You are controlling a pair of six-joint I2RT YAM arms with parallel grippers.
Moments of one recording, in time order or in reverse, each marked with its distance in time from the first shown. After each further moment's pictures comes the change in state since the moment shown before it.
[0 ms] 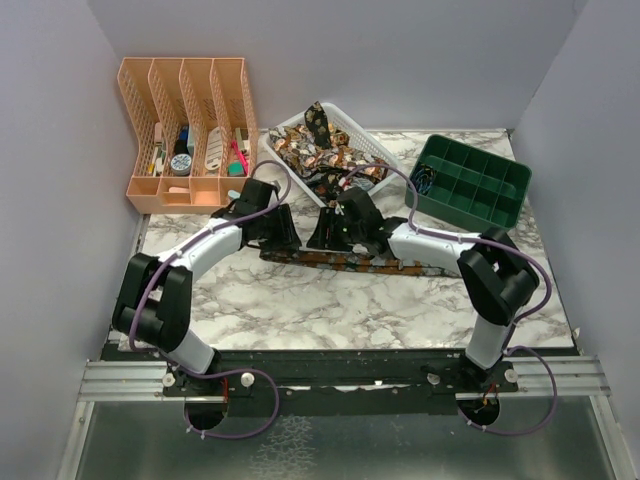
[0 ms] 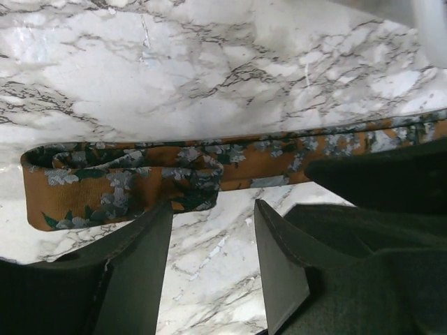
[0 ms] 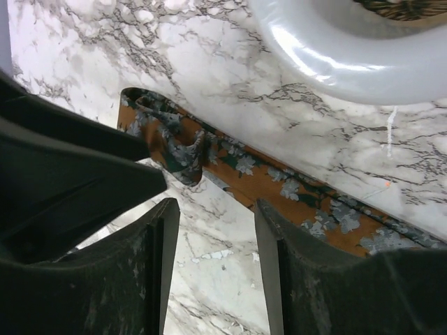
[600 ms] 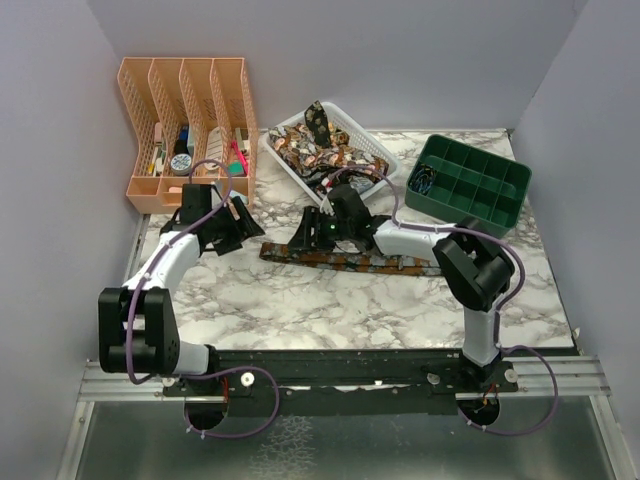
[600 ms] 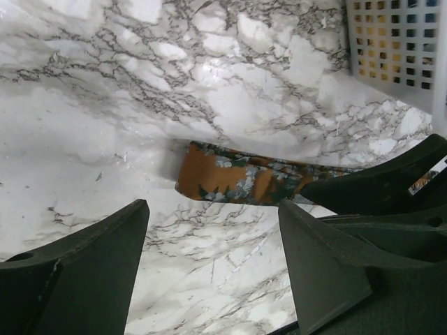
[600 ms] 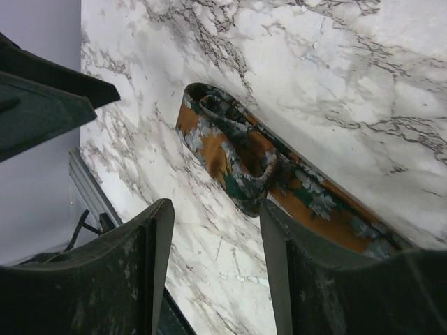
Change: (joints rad) left arm 0.319 -0.197 -0.104 -0.001 0.103 0.030; right arm -0.008 0.137 0.066 0.152 -0.230 0.053
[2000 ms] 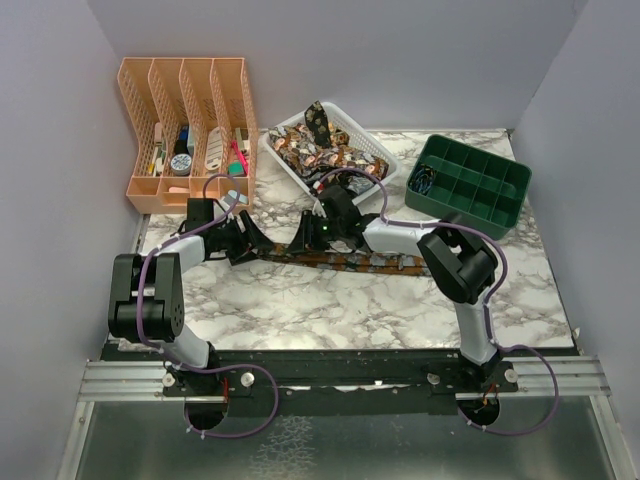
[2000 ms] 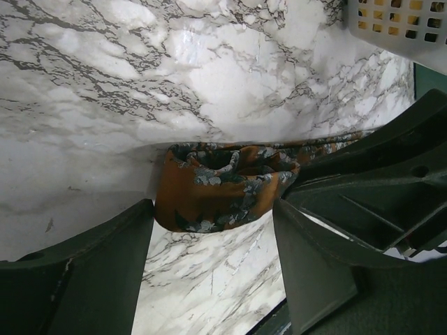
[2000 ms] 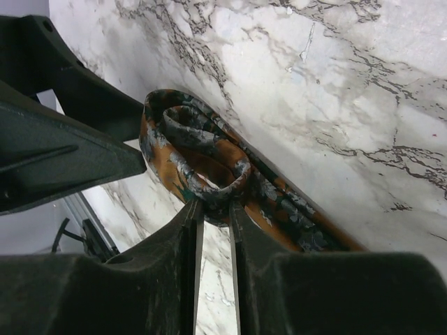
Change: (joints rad) left arm 0.078 0.200 -0.141 0.278 0.304 0.008; right arm 0.023 0.126 0.106 -0.043 -0.012 -0.010
